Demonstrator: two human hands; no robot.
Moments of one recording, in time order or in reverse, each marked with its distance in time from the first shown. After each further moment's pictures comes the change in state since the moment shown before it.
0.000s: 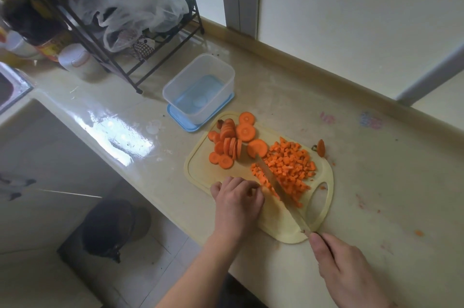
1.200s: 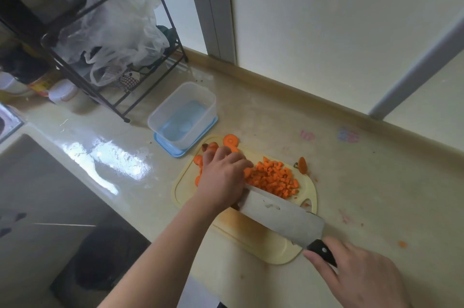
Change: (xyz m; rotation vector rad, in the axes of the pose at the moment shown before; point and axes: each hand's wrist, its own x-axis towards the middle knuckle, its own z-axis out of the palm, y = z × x) left_hand 0.107 0.024 -0.027 0.387 -0.316 0.406; right_hand 0.016 0.027 -0.032 -0.683 0.336 -0.272
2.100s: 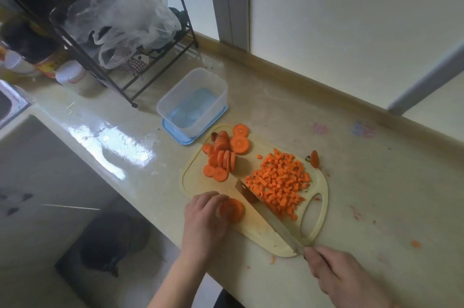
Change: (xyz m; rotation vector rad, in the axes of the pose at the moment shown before) left_hand -0.125 -0.004 0.040 -0.333 0.281 -0.381; right_hand 0.002 -0.024 0.001 0.785 -0.553 0.240
